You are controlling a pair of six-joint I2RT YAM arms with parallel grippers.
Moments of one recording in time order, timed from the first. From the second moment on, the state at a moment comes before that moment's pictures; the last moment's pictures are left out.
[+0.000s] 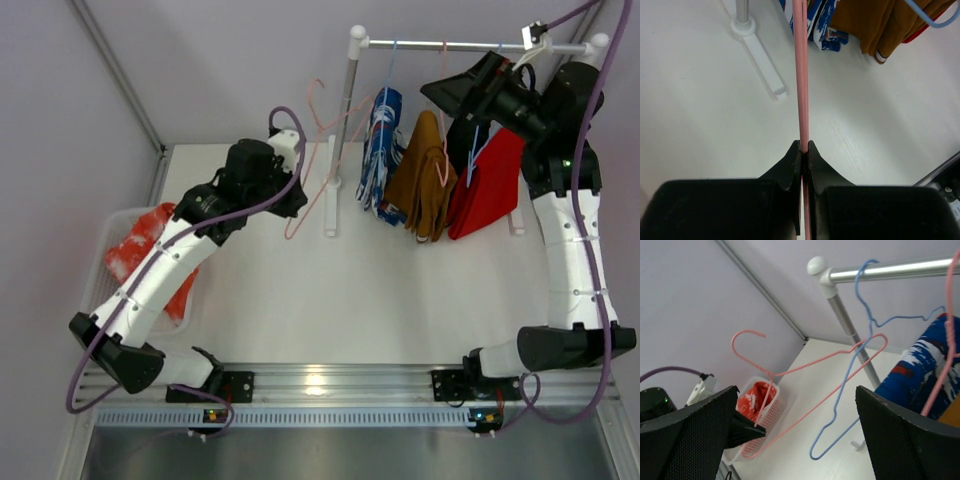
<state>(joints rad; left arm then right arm) -0.59 1.35 1.57 -0.74 0.07 -0.20 0.08 1.41 1.84 -0.34 -0.65 0.61</state>
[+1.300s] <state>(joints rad) -0.74 1.99 2.26 -0.70 -0.54 0.02 -0.15 1.29 1.66 -0.29 -0.73 0.73</state>
